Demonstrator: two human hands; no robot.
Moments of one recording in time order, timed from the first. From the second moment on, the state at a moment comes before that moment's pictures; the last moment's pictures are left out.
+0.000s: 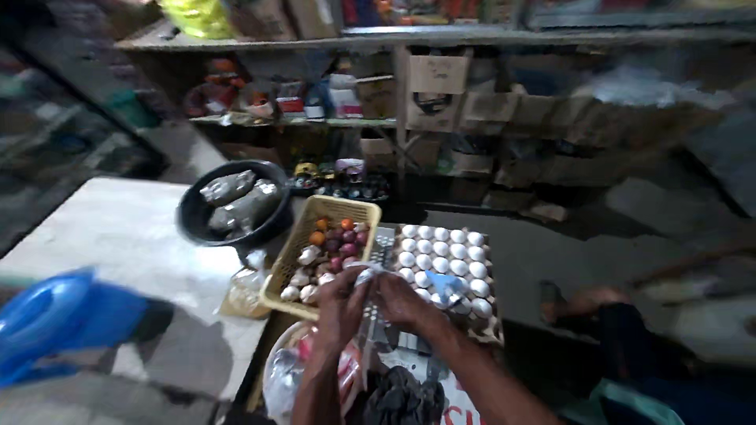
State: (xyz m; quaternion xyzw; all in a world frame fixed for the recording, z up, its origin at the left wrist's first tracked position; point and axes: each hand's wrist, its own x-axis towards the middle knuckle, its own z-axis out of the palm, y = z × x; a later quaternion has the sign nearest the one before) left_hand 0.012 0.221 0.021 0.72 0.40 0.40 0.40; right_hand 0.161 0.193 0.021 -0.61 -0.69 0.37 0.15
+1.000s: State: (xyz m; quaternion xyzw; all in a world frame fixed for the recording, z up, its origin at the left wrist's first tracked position) left_hand -0.157 0.106 0.040 0.60 0.49 0.53 0.34; right_hand 0.061 0.057 0.020 -0.35 -0.89 -0.05 0.28
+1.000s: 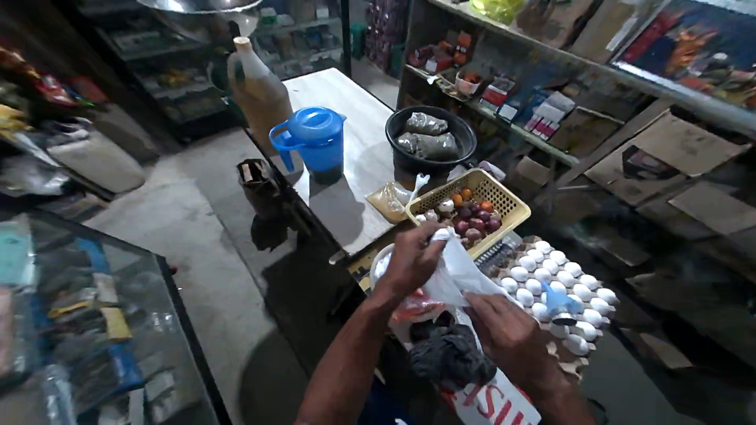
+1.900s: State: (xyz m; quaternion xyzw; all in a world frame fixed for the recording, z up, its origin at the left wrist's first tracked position) left_hand -0.431 0.322 -0.015 0.70 0.58 0.26 0.32; right_hand -0.219 0.292 -0.008 -0.50 -0.85 0.17 -0.03
